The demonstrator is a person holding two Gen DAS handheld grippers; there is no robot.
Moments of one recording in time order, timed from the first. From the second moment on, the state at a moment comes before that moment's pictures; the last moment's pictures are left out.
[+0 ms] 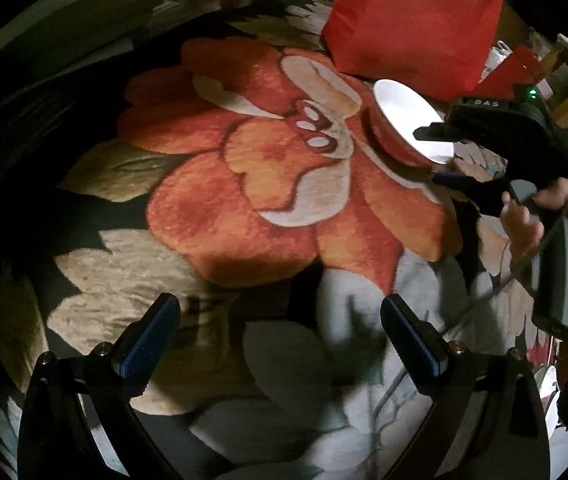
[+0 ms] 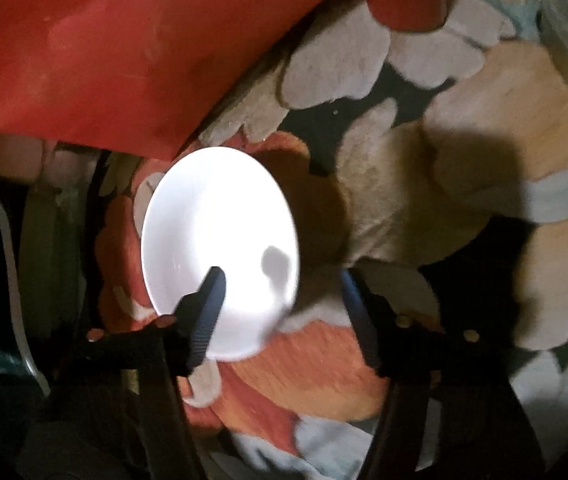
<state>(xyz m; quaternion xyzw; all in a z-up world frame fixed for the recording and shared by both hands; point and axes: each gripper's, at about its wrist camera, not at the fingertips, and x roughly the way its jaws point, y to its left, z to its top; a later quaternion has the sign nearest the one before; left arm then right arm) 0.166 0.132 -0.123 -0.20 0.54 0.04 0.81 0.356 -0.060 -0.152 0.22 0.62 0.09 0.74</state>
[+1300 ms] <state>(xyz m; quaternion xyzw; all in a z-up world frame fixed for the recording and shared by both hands) 0.189 0.076 -0.144 -0.19 0.58 -0.07 0.78 0.217 -0.061 -0.144 0.08 0.67 0.21 0.71</state>
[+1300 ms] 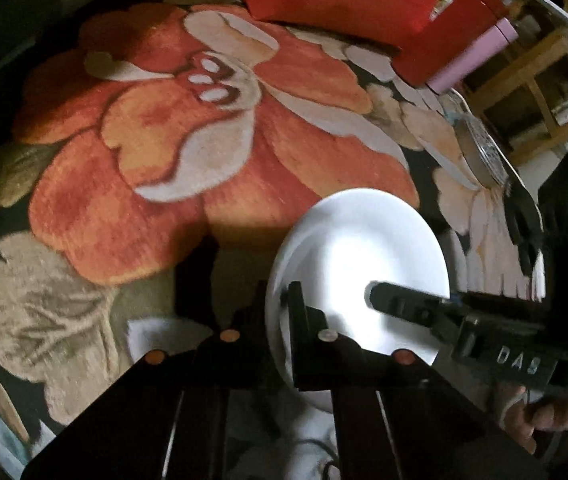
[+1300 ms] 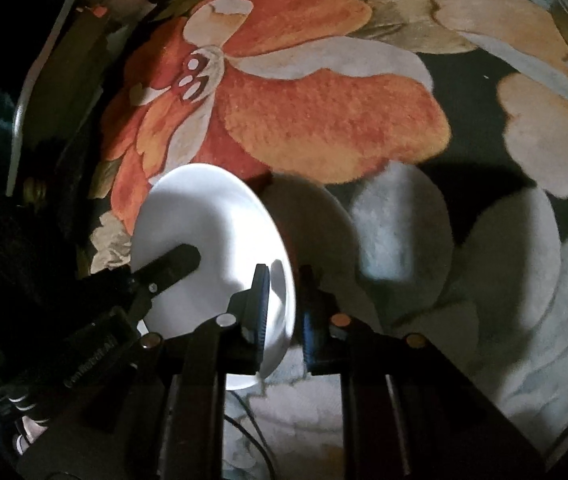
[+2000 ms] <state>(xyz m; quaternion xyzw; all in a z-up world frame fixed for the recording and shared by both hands) 0.133 -0.037 -0.034 -0.09 0.57 -0.18 0.79 0.120 -0.158 -0.042 0.09 0.65 0.16 0.74</state>
